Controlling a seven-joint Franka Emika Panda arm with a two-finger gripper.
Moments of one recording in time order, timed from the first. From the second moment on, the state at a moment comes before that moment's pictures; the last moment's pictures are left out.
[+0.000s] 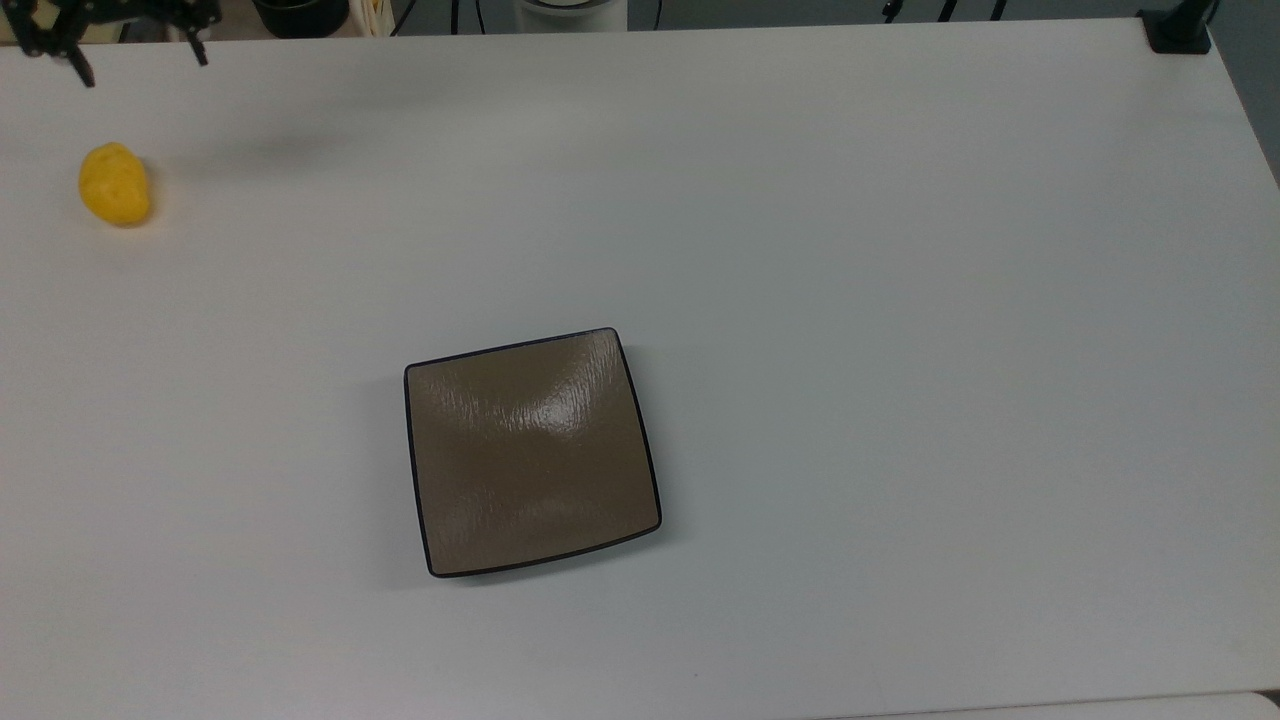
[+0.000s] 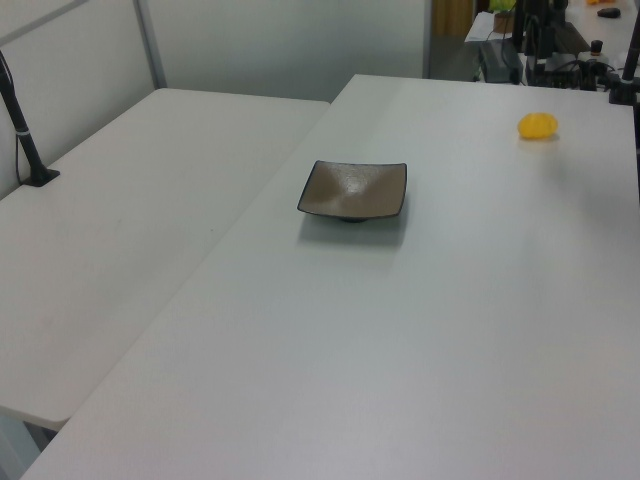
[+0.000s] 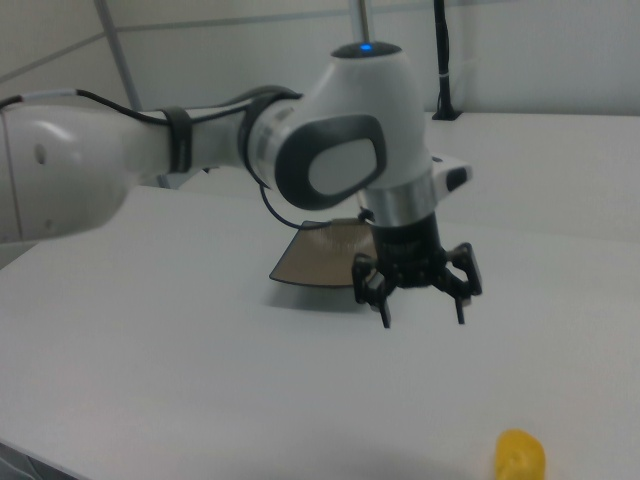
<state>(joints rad) -0.37 0.11 -0.11 -1.74 -0.05 1.92 -0.89</state>
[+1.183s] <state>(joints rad) -0.42 0.33 -0.21 -1.87 -0.10 2.35 -0.92</state>
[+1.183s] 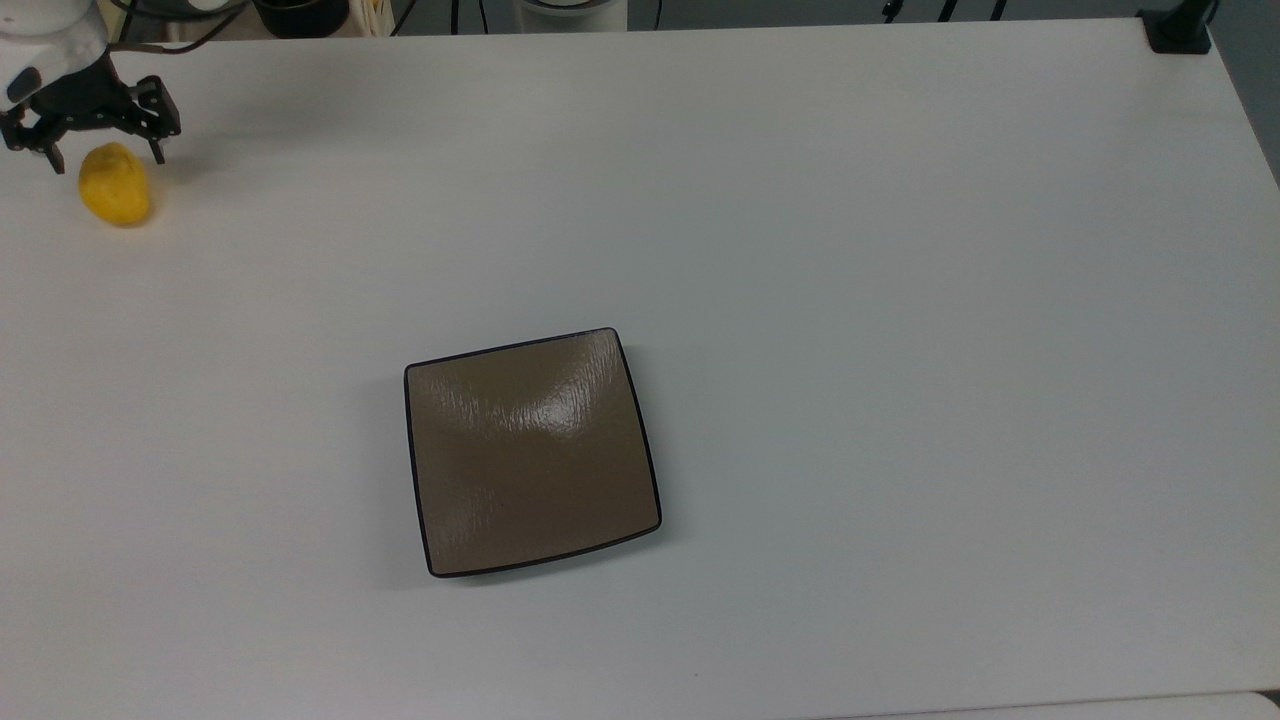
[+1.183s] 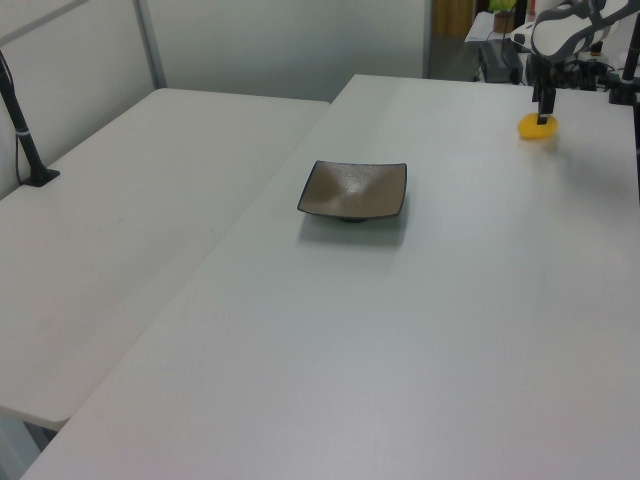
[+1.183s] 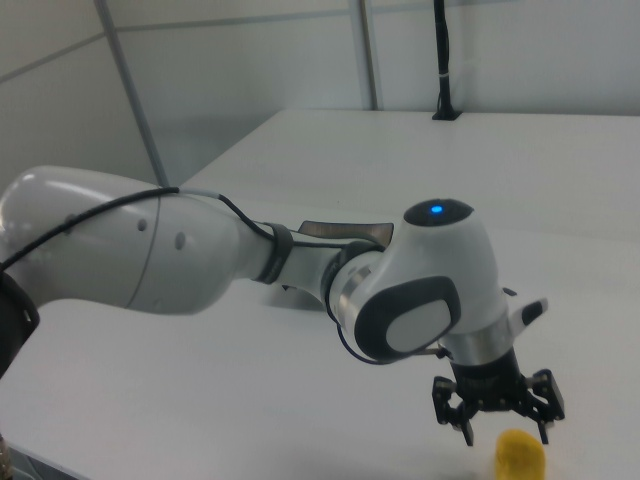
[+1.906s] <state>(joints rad) -0.43 0.41 -0.21 -1.90 -0.18 2.46 -0.92</state>
